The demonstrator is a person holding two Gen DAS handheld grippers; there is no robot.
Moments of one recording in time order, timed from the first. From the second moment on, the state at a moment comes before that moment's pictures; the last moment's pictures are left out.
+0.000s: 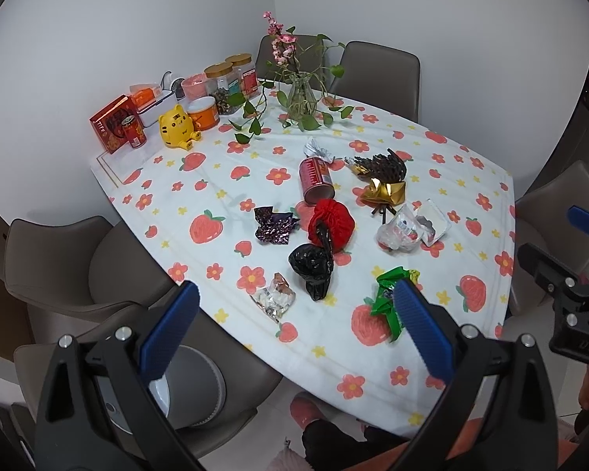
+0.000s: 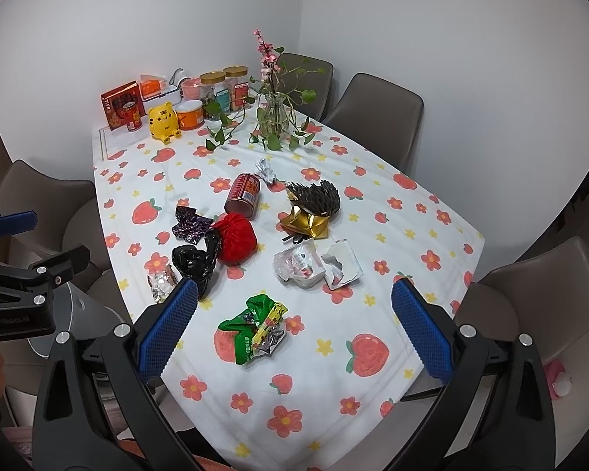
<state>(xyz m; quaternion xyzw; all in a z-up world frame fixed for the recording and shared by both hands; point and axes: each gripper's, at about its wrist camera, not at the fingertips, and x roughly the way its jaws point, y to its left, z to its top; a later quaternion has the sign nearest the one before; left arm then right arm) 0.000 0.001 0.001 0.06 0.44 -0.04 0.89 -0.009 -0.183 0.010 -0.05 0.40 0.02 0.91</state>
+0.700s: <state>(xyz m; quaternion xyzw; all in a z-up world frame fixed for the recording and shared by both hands) 0.000 0.002 0.000 0.06 0.45 -0.04 0.89 -0.006 -0.185 0.012 -0.05 0.40 0.02 0.91</state>
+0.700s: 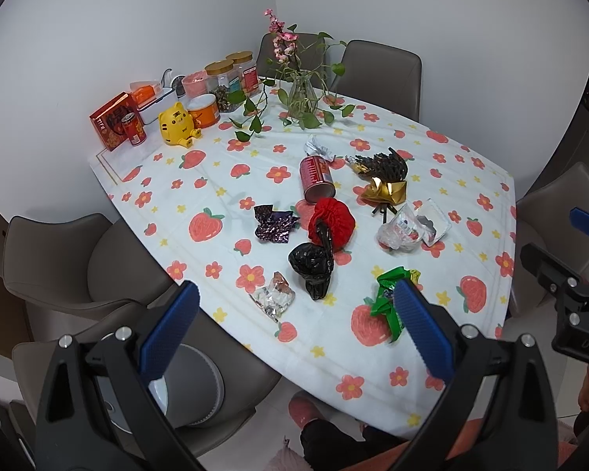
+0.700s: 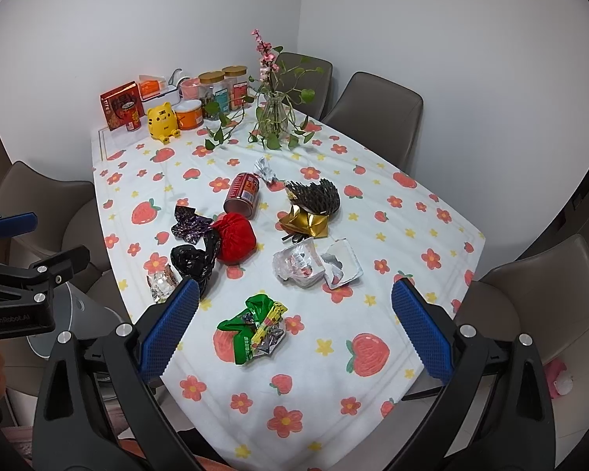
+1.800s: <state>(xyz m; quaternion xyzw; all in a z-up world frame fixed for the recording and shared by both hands) 0.001 0.002 0.001 0.05 0.45 -0.04 0.89 -0.007 -0.184 0.011 -0.04 0.40 0.02 0.91</state>
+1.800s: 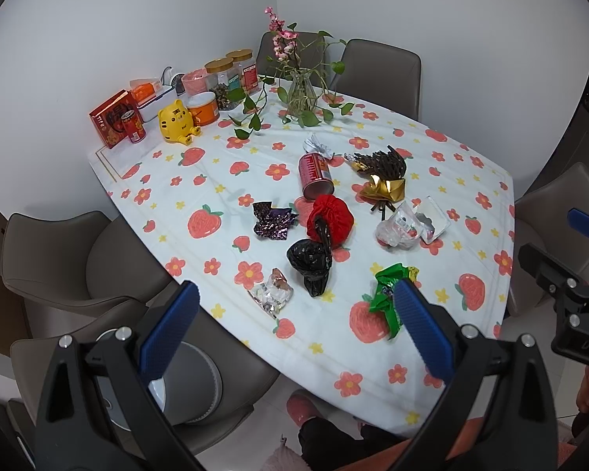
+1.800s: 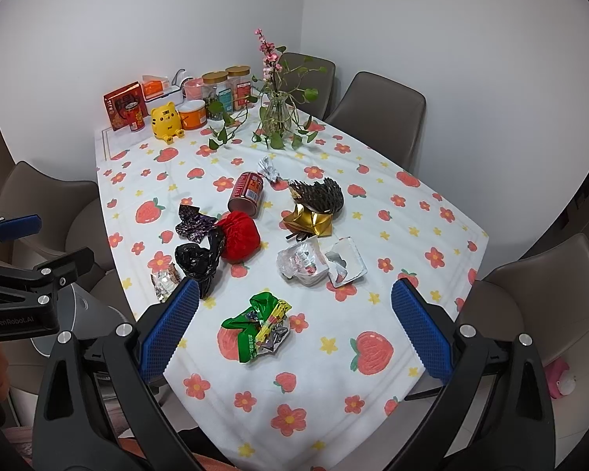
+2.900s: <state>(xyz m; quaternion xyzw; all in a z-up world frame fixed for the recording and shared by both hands) 0.047 -0.001 -0.084 0.02 0.52 -0.07 0.85 0.035 -0.176 -0.080 -0.06 0.47 0.05 0.88</state>
